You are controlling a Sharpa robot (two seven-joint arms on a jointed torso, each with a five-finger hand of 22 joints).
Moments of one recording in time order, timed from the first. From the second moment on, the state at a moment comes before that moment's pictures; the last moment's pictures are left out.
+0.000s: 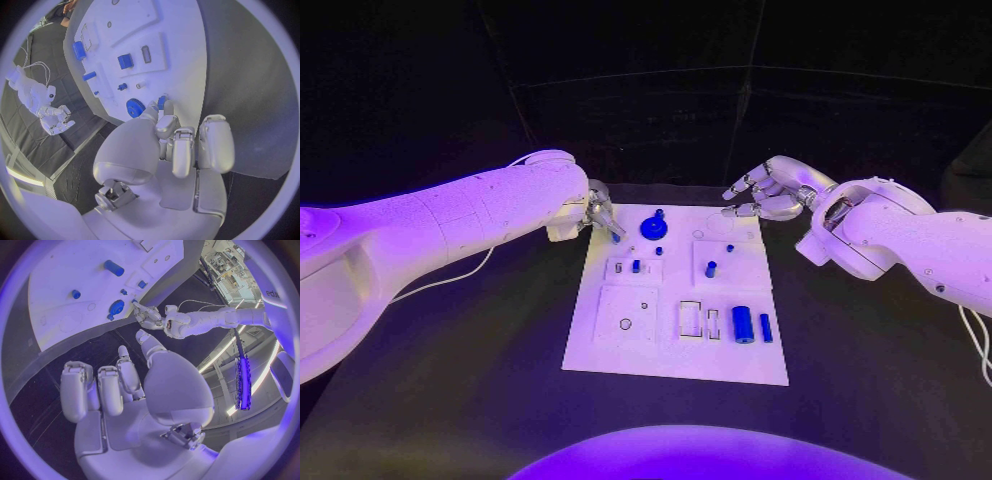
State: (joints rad) left arm 1.29 -0.51 -0.11 0.95 -1.01 0.23 -0.48; left_hand 1.35 0.13 0.05 0.10 0.04 0.89 0.04 0.65 0.41 1.30 -0.03 1.21 1.02 1.47 -0.09 1.57 1.31 0.08 1.47 0.02 1.34 1.25; right arm 1.28 -0.77 -0.08 1.44 -1.03 -0.29 0.01; right_hand 1.23 -0.05 0.13 -0.03 0.29 0.92 0.16 0.13 0.07 1.37 0.07 1.32 1.30 1.46 0.00 1.50 1.31 0.05 1.47 0.10 1.47 1.31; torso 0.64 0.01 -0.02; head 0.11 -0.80
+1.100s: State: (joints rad) left arm 1.26 -0.77 -0.13 1.34 -0.95 0.04 -0.39; left_hand 1.19 -0.02 0.47 0.09 0.04 0.88 0.04 0.73 0.47 1.31 -0.03 1.20 1.02 1.47 -0.09 1.57 1.31 0.08 1.47 0.02 1.34 1.27; right arm 1.28 -0.78 -0.08 1.44 -1.03 -0.29 0.01; right_hand 1.23 -0.05 0.13 -0.03 0.29 0.92 0.16 0.13 0.07 1.37 0.07 1.32 1.30 1.46 0.00 1.50 1.31 0.05 1.47 0.10 1.47 1.31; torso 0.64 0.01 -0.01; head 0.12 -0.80
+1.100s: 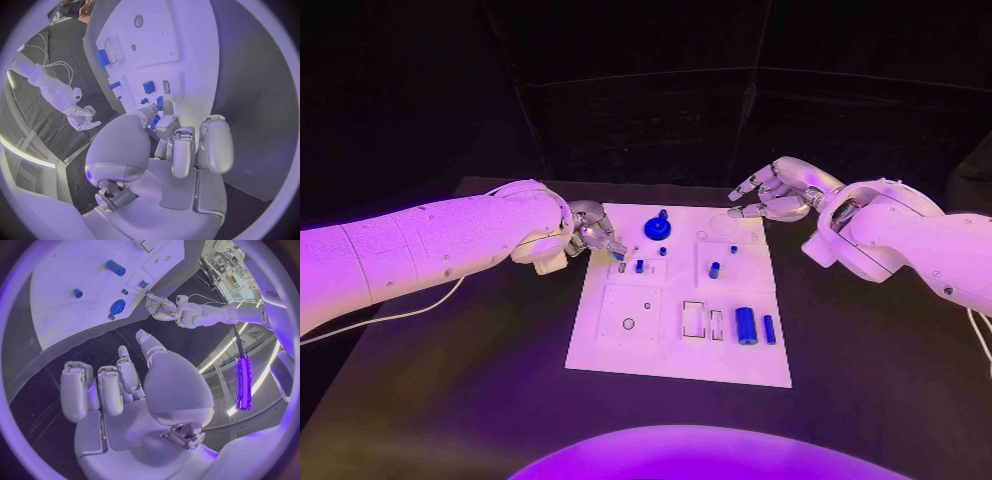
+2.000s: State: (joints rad) left arm 1.24 -0.77 -0.15 1.38 -1.14 -0.02 -0.34; left_hand 1.18 -0.07 0.51 0.09 0.05 0.88 0.04 0.74 0.47 1.32 -0.04 1.20 1.03 1.47 -0.09 1.57 1.31 0.08 1.47 0.02 1.35 1.28; right arm 1.28 -0.78 -0.08 1.44 -1.03 -0.28 0.01; right_hand 1.23 -0.05 0.13 -0.03 0.29 0.92 0.16 0.13 0.07 1.37 0.07 1.32 1.30 1.46 0.00 1.50 1.31 0.05 1.47 0.10 1.47 1.31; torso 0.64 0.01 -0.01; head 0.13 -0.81
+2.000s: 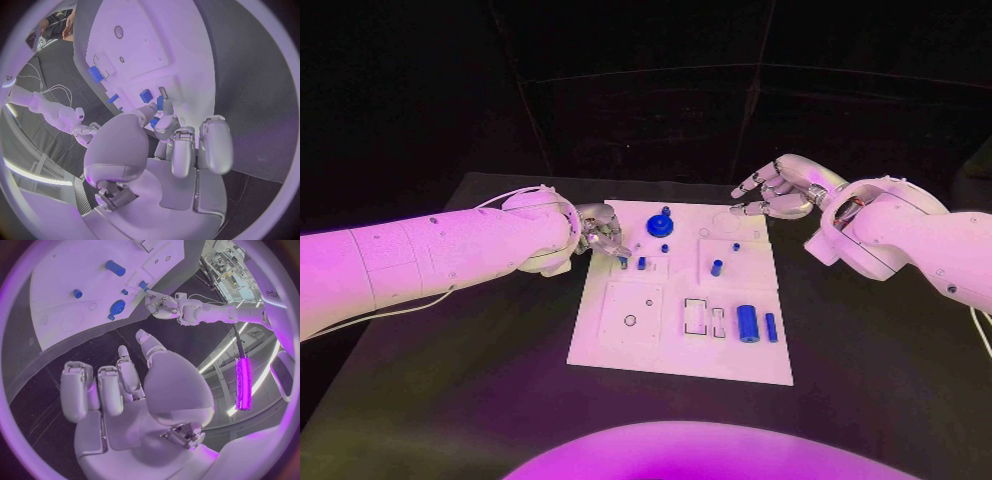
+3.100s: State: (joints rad) left arm 1.24 -0.77 -0.16 1.39 -1.16 0.03 -0.38; left_hand 1.17 -0.08 0.53 0.08 0.05 0.88 0.04 0.74 0.46 1.33 -0.04 1.20 1.04 1.47 -0.09 1.57 1.31 0.08 1.47 0.02 1.35 1.29; right arm 1.28 -0.78 -0.08 1.44 -1.03 -0.28 0.01; right_hand 1.23 -0.05 0.13 -0.03 0.29 0.92 0.16 0.13 0.07 1.37 0.07 1.32 1.30 1.46 0.00 1.50 1.31 0.05 1.47 0.10 1.47 1.31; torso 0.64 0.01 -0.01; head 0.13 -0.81
